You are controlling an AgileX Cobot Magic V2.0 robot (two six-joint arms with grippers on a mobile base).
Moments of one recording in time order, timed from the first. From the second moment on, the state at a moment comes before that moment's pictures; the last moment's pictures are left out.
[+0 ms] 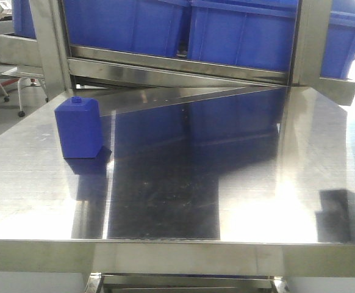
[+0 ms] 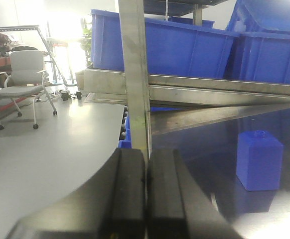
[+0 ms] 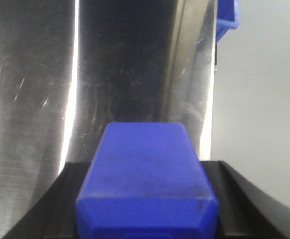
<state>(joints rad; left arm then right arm) -0.07 -0.01 0.01 -0.03 0.00 0.10 0.07 1.19 -0.88 0.01 0.52 0.05</state>
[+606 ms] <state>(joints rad) -0.07 -0.01 0.01 -0.03 0.00 0.10 0.05 0.55 -0.40 0.00 0.14 0.00</state>
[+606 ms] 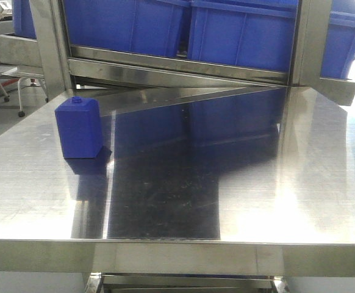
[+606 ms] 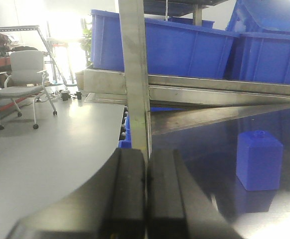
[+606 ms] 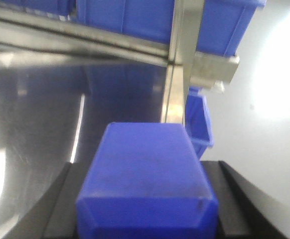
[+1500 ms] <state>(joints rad) -0.07 -0.01 0.01 -0.03 0.00 0.10 0.05 0.30 -0.35 -0.02 0.17 0.00</state>
